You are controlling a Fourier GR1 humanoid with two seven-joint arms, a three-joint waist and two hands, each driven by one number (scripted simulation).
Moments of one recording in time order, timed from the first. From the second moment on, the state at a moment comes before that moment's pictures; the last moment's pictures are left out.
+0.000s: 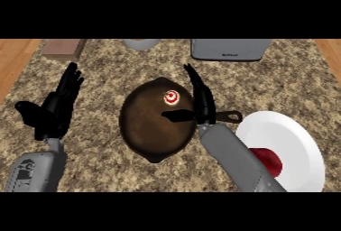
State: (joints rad) left arm -0.25 0.17 0.10 -1.48 -0.01 0.05 0.09; right arm -0.69 0.00 0.47 -0.77 0.05 -0.69 -0.13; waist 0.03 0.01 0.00
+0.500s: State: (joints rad) left arm -0.22 0.18 0.13 -1.48 0.00 0.05 0.09; right arm -0.27 -0.15 0.56 -1.33 -0.05 -0.52 -0.20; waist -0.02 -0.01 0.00
